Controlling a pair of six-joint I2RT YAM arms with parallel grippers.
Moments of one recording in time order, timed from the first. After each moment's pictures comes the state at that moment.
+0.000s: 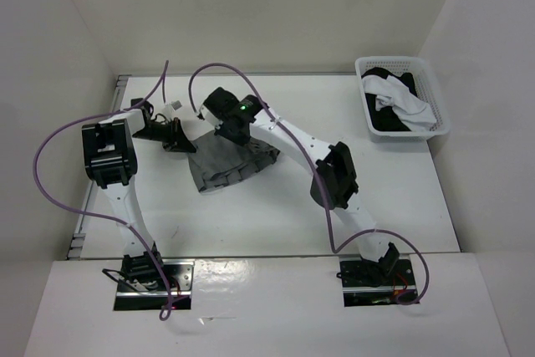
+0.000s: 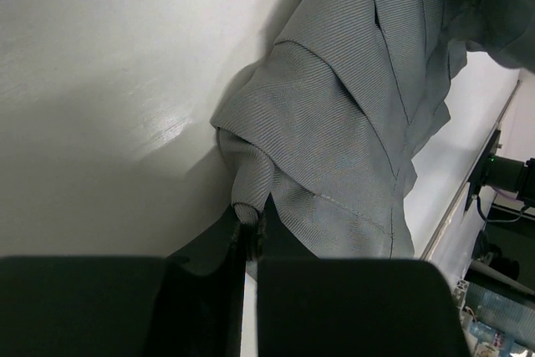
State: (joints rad) left arm 0.22 2.22 1.52 -0.70 0.93 0.22; right arm 0.87 2.32 2.32 -1.07 0.27 -0.31
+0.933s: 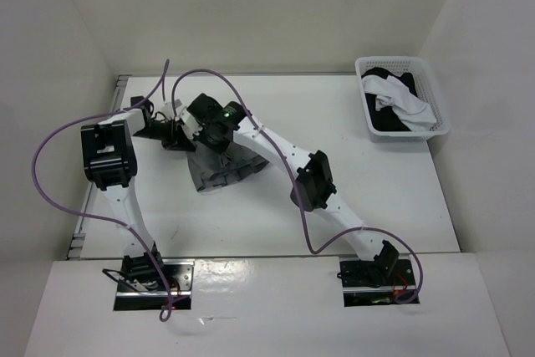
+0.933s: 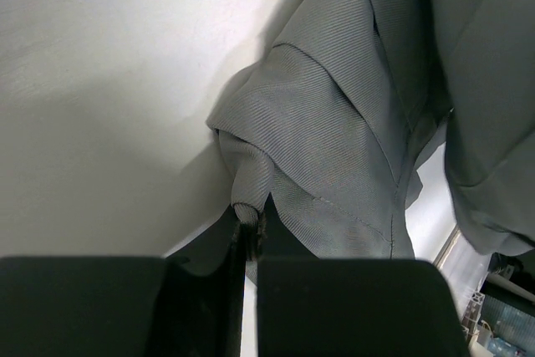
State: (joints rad) left arm 0.21 2.18 1.50 -0.67 0.88 0.20; right arm 0.92 2.58 2.69 -1.12 0.06 -0.22
